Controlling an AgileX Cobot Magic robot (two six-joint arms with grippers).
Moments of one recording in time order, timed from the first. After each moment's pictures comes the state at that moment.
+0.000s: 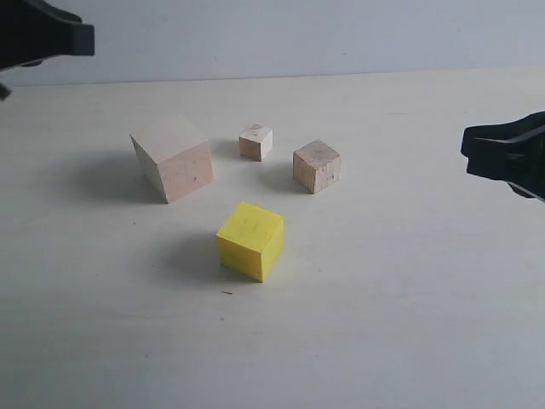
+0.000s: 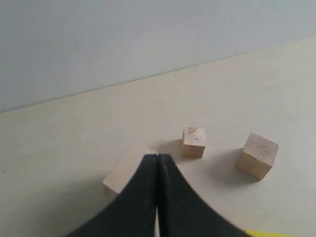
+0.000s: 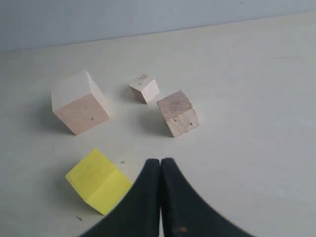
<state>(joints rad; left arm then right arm) -0.42 1.24 -0.90 0.00 0.24 -0.04 0.48 0.83 -0.47 0.03 0.22 0.33</state>
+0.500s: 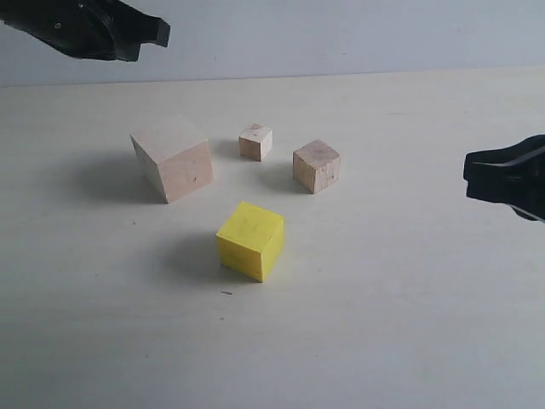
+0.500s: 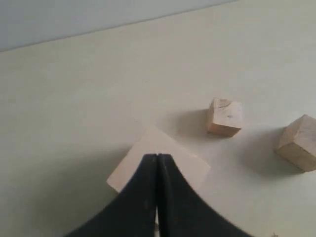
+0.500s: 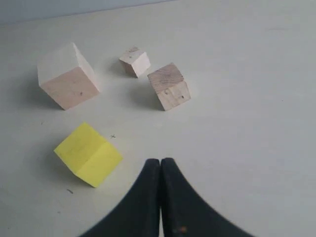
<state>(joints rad) -0.37 1.69 -1.32 0.00 0.52 -0.06 0.48 0.83 -0.47 0.03 0.32 0.32</state>
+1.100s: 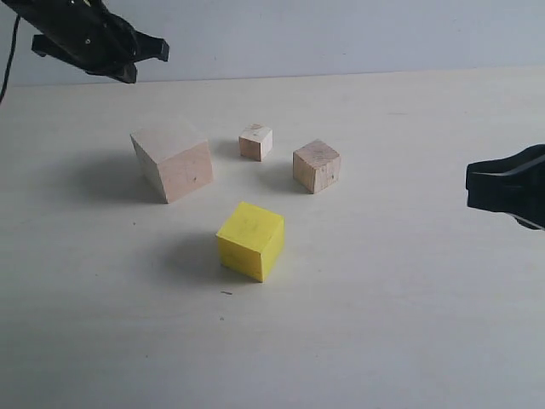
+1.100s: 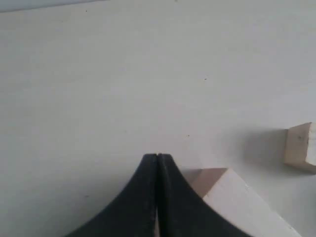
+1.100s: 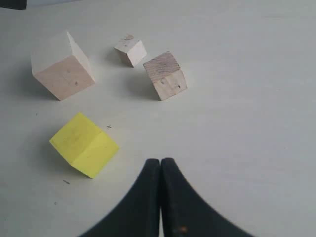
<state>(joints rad) -0.27 2.05 -1.63 -0.02 0.63 -0.07 0.48 0.83 -0.47 0.03 0.35 0.32</state>
